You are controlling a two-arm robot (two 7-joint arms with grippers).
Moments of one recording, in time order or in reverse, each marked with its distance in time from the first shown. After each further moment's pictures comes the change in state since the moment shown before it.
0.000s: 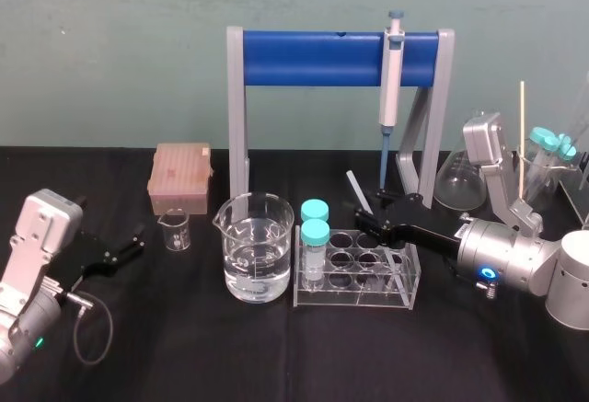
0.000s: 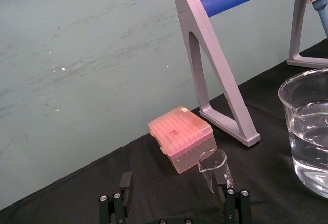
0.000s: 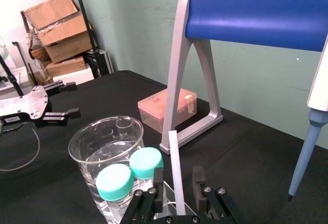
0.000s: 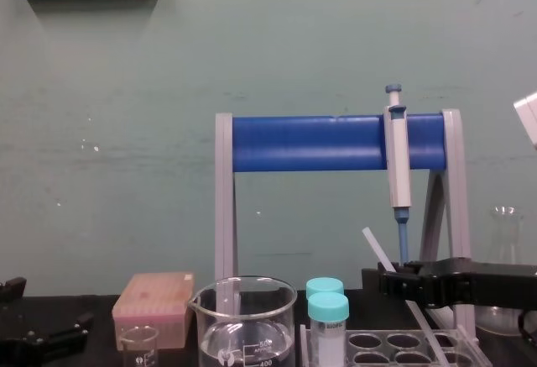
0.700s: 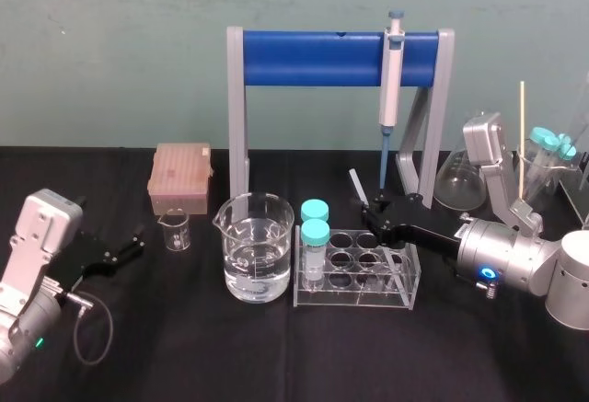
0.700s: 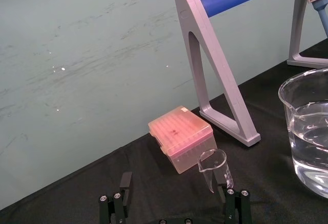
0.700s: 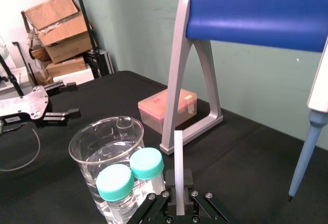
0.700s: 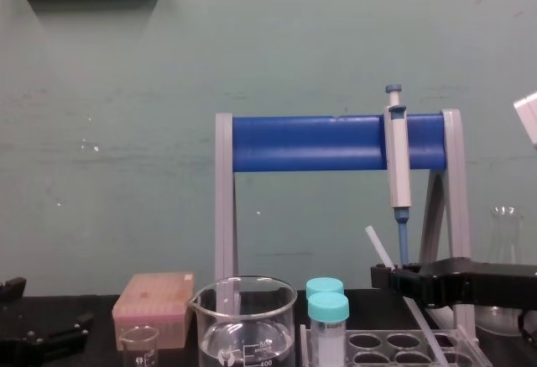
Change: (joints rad) left arm 0.000 0.000 0.000 0.000 0.000 0.000 0.000; right arm 0.000 0.000 0.000 0.000 0.000 -0.001 0.001
